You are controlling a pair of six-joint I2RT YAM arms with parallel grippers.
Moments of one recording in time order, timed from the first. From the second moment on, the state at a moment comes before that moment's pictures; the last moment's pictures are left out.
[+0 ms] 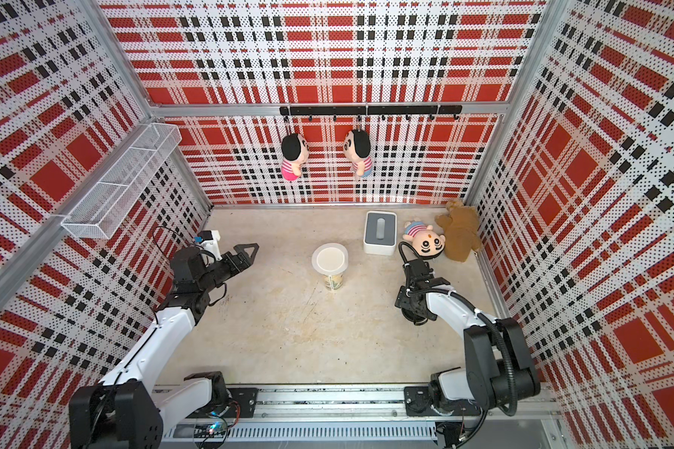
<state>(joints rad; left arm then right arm) 0.08 1.09 0.66 0.05 0.47 -0.57 0.23 1.40 0.73 -0.60 0.16 0.61</state>
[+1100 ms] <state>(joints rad) 0.08 1.11 0.66 0.02 0.48 -0.55 0.23 1.42 0.73 -0.55 0.08 0.55</state>
